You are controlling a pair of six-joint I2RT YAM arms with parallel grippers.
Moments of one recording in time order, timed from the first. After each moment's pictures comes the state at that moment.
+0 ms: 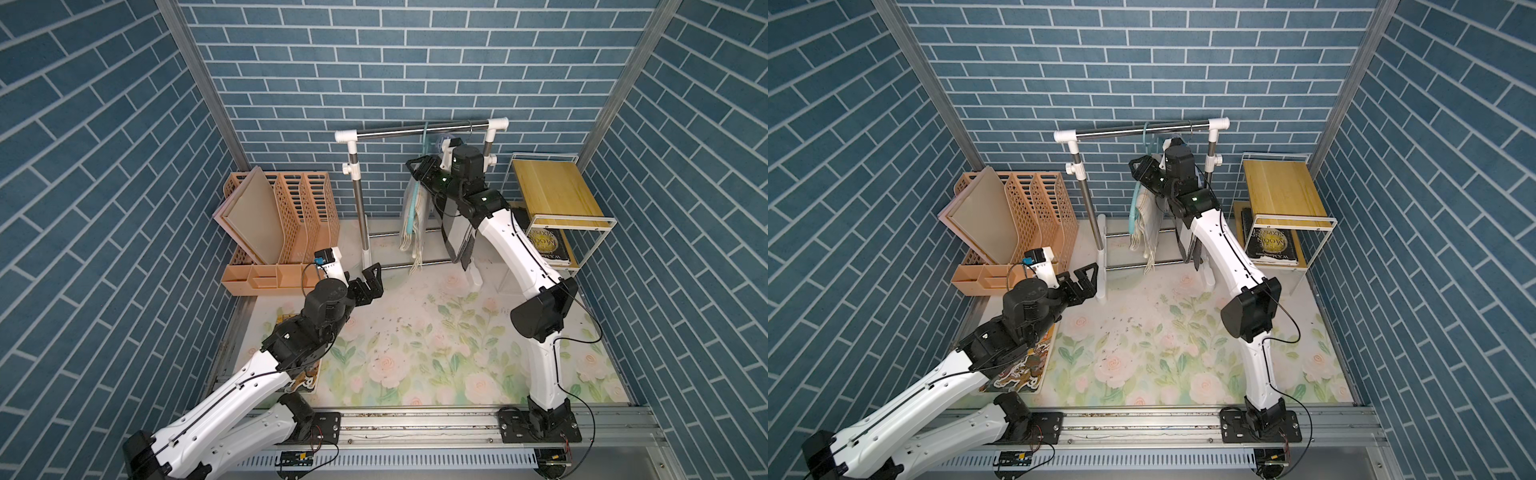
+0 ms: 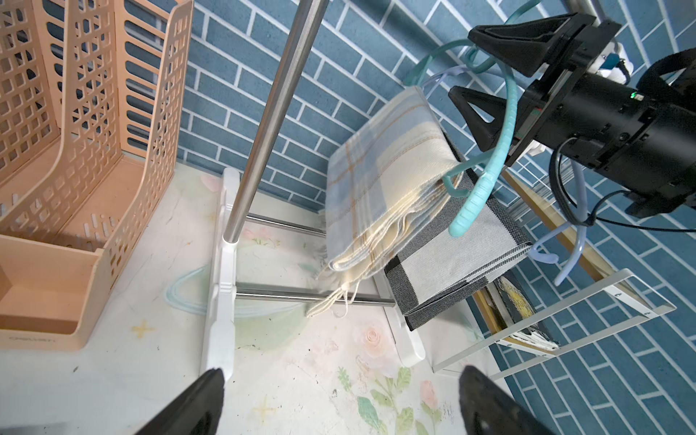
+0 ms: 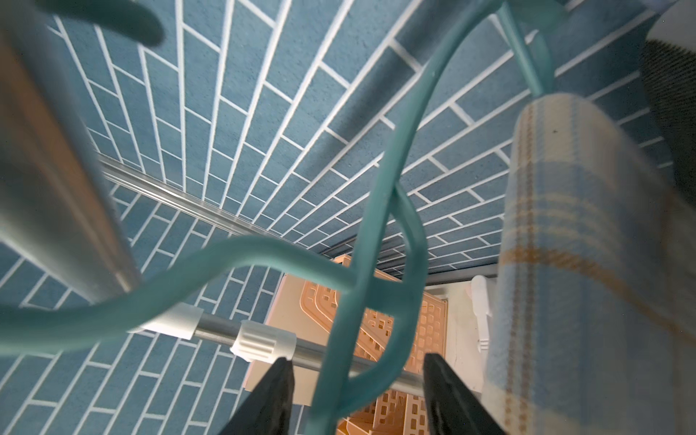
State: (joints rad) left arm -0.74 0.86 0.84 -0.24 -0.40 -0.70; right arm 0.56 2.13 2.40 -0.42 -0.20 0.90
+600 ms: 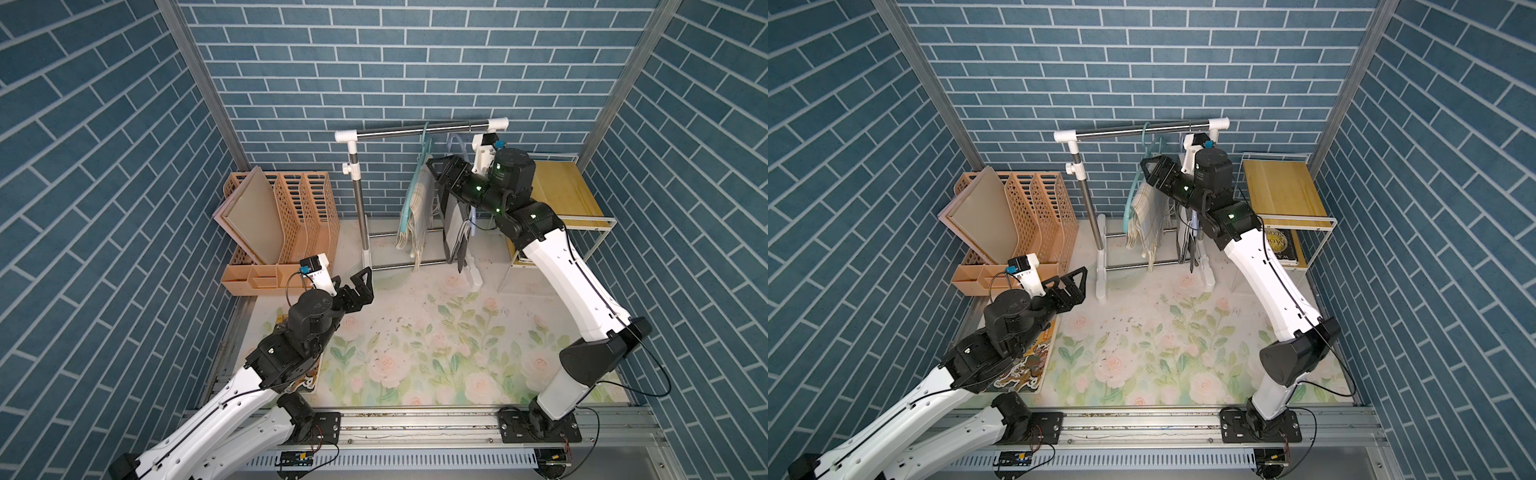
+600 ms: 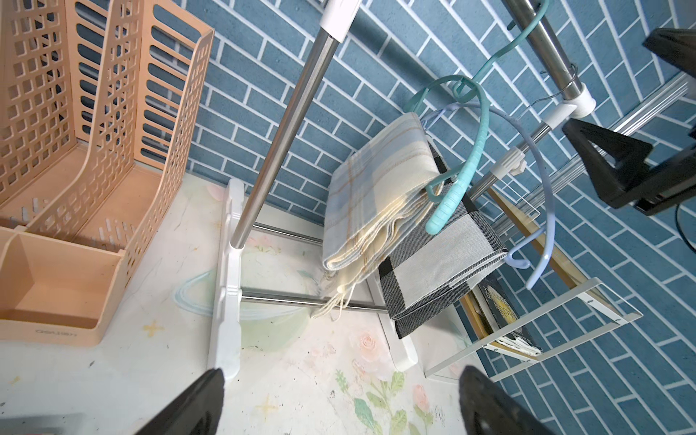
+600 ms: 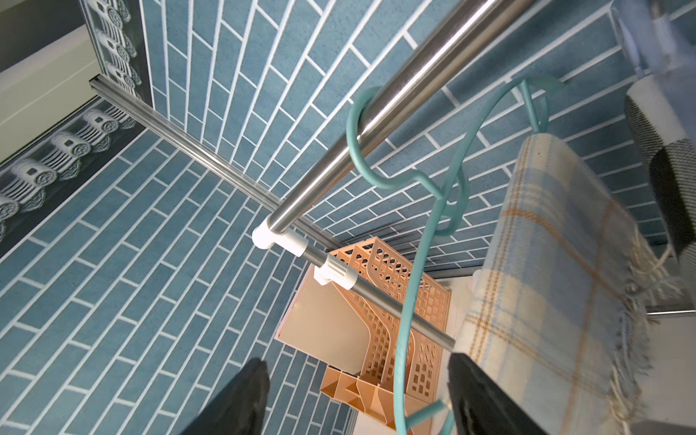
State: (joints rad) left arm -0.74 0.73 0.79 -0.28 -0.41 -0.71; right arm 0.58 1.66 1.98 -0.40 -0.21 0.80
